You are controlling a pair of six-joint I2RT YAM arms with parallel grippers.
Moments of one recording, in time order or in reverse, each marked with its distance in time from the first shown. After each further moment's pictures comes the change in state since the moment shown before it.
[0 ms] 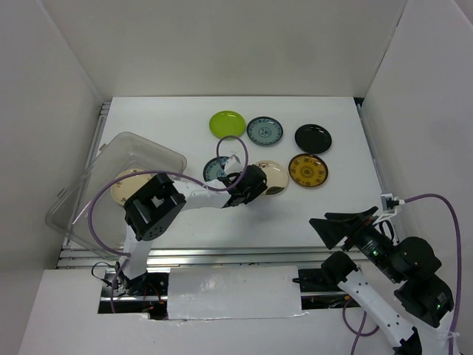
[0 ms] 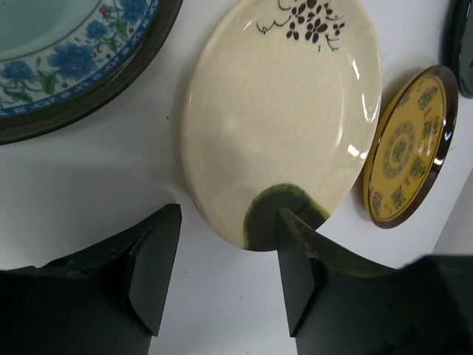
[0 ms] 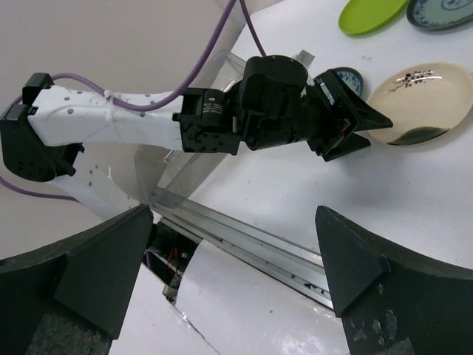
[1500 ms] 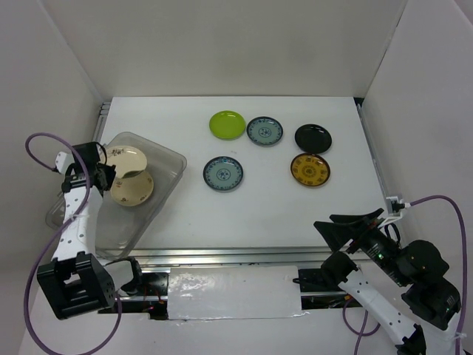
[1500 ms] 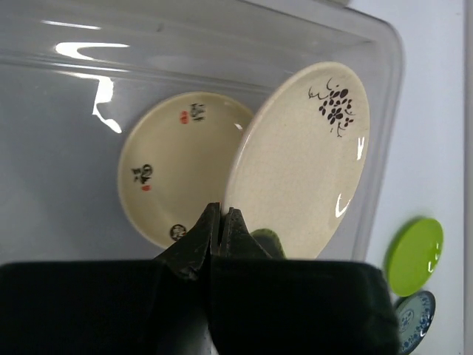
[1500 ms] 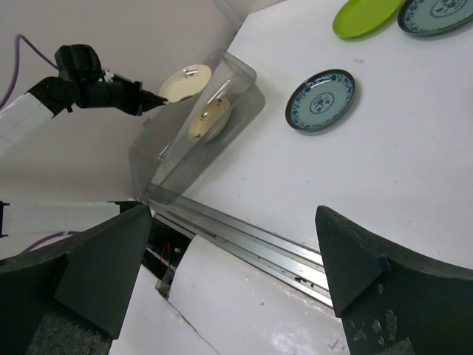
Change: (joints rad) left arm 1.168 -0.876 -0.323 -0.486 0.134 0.412; right arm 0.047 -0.016 0.050 -0.063 0.053 -0.031
